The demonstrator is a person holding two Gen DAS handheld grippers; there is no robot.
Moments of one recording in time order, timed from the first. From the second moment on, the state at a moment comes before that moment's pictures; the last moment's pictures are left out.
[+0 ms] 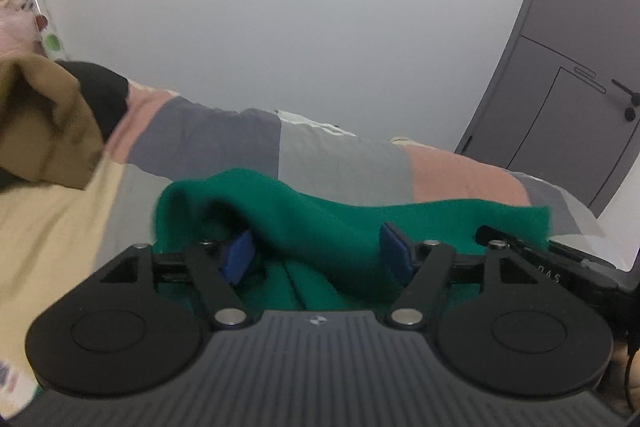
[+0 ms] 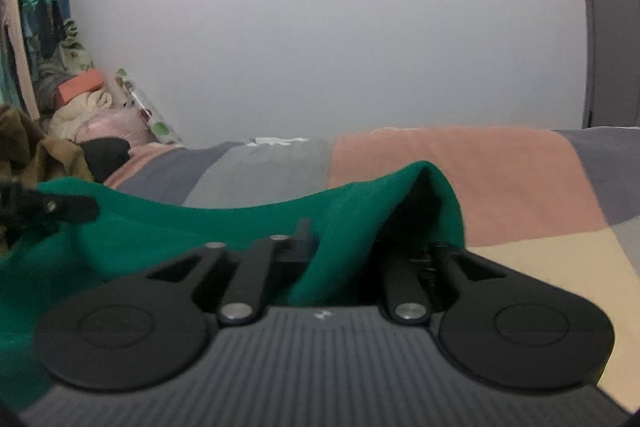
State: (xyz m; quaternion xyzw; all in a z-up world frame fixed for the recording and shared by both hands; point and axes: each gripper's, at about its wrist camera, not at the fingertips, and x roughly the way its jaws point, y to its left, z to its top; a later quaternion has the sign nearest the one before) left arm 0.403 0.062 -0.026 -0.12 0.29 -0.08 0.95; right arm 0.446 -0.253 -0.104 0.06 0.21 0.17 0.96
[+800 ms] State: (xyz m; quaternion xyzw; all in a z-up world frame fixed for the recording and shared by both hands) left arm 0.060 0.028 0.019 -0.14 0.29 -0.07 0.95; right arm 0.151 -0.288 -0.035 0.11 0.27 0.18 0.94
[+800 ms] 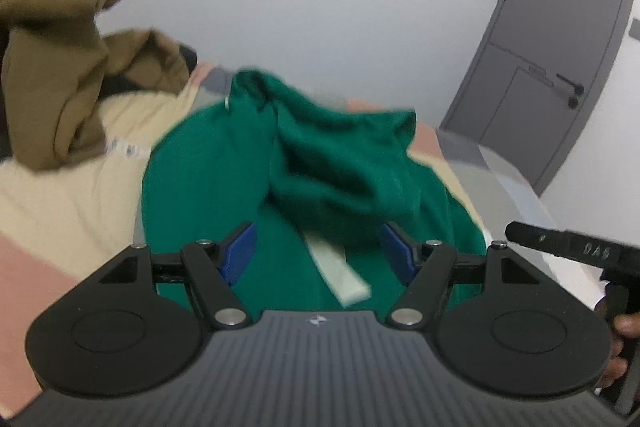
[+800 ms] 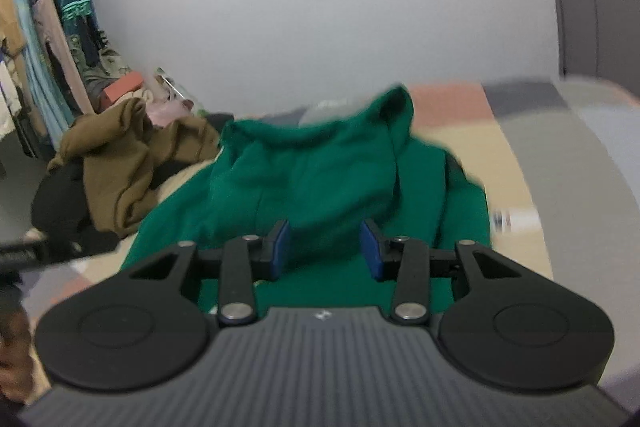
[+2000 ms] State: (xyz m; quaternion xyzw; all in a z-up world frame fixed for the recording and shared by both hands) left arm 0.018 0.078 -0.035 -0.31 0.34 -0.07 0.89; right arm 0.163 -0.261 -0.147 0.39 0.45 0.30 0.75
